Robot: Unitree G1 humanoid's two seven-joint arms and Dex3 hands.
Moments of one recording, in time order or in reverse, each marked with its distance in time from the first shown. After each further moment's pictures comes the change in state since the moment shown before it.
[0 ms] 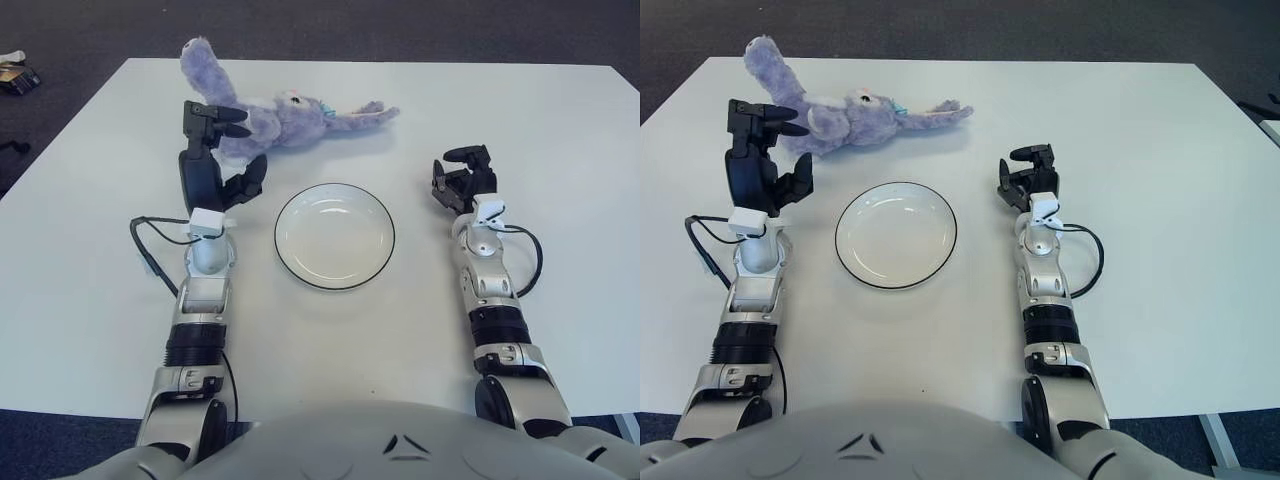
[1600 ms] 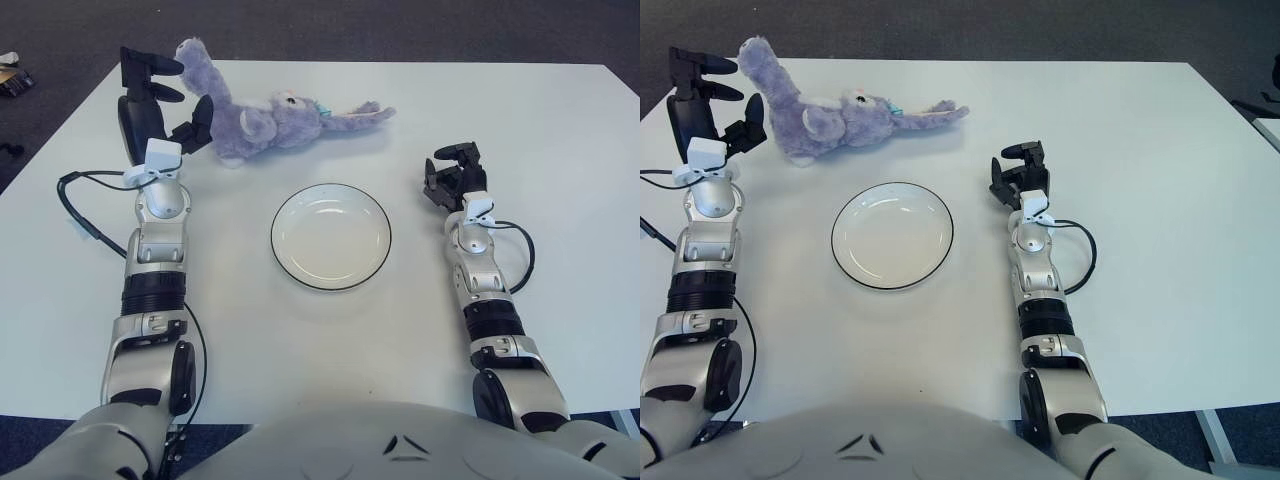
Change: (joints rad) left arm -0.247 0.179 0.119 0.131 0.122 0.387 0.087; right arm -0.041 0.009 0.027 0.081 -0.016 -0.052 -0.010
